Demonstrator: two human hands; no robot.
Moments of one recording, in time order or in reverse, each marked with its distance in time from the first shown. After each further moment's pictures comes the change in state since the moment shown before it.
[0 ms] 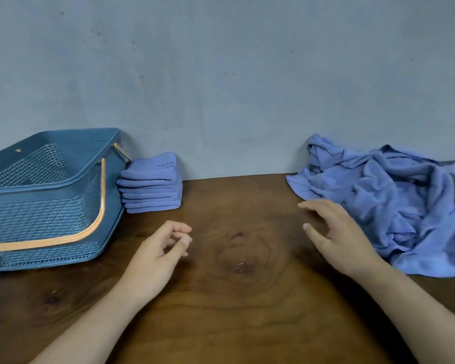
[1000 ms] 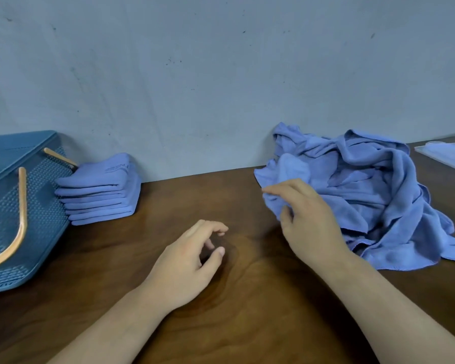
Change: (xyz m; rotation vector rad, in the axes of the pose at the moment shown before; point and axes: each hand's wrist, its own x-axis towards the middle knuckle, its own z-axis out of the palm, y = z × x) left_hand 0.032 0.049 0.122 0.414 -0.190 0.332; right_hand 0.019 0.014 -0.008 -0.073 0.228 -0.105
